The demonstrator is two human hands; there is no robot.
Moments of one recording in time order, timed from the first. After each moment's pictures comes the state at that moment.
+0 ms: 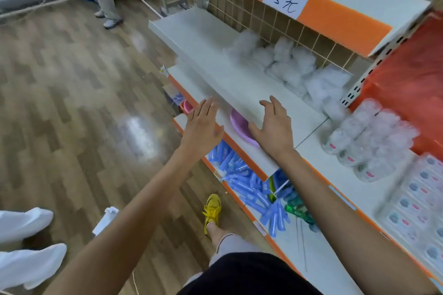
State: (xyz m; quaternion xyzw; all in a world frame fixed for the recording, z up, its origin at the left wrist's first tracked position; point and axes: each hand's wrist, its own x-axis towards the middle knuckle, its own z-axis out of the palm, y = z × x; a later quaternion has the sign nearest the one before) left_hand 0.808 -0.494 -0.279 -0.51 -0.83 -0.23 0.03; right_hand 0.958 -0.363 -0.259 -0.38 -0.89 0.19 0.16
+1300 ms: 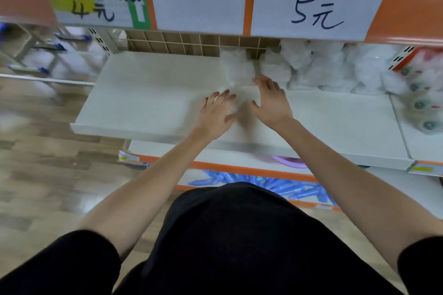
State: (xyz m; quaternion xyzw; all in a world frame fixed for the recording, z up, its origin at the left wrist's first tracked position) left_hand 0.460 -0.193 -0.360 -0.81 -0.58 -0.07 -0.08; right_hand 0.646 -0.184 -0.322 -0.62 -0.75 0.15 0.15
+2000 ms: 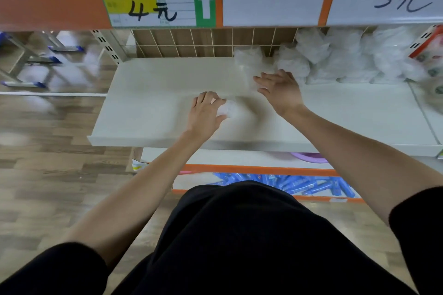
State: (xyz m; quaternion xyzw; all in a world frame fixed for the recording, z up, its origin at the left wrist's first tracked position) left_hand 0.378 -0.185 -0.358 -0.81 -0.57 -0.13 -0.07; right_hand 0.616 -0.154 -0.333 -0.61 -0.78 0.01 0.10
